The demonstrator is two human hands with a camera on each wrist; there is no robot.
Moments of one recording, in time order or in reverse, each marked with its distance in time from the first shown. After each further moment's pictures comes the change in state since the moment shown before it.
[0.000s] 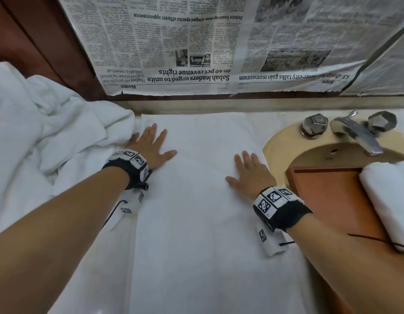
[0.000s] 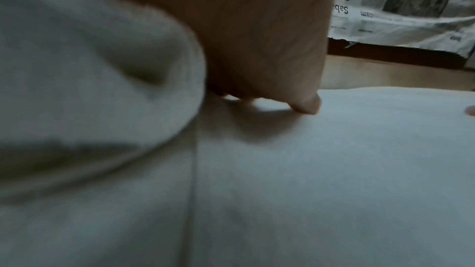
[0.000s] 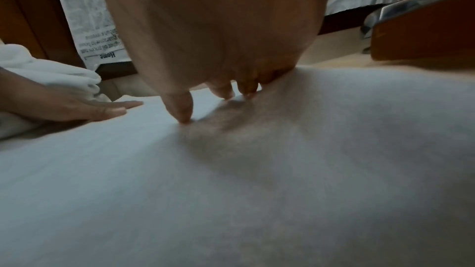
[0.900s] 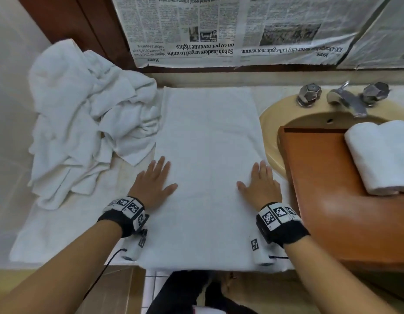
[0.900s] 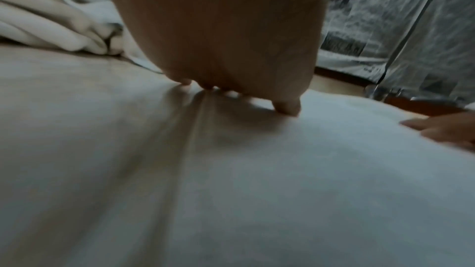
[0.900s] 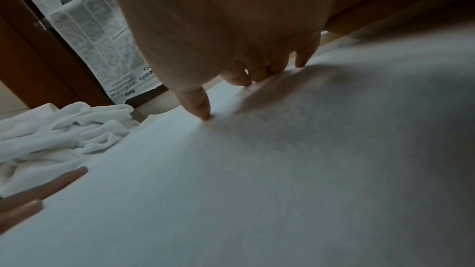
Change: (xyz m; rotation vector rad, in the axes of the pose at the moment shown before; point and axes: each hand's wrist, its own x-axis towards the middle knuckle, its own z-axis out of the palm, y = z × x) left_hand -0.212 0.037 0.147 -0.148 0.080 0.014; right_hand -0.149 0.016 0.093 0.282 0.077 0.107
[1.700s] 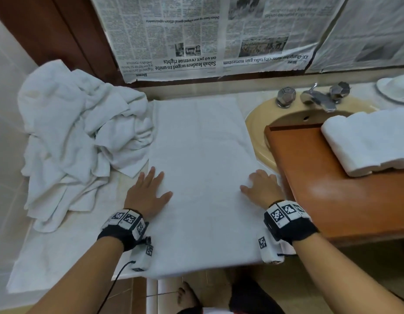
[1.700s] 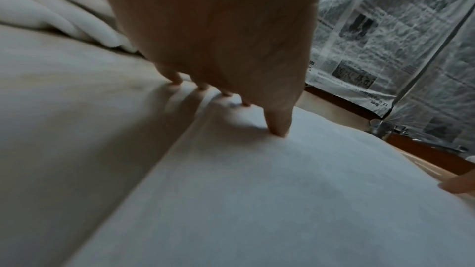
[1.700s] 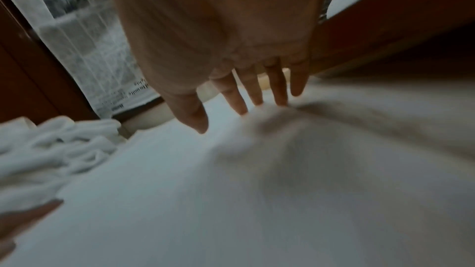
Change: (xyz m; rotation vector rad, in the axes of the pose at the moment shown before) left_hand -0.011 -0.016 -0.006 -0.124 0.026 -0.050; right_hand -0.023 0.001 -0.008 0.033 0.028 0.051
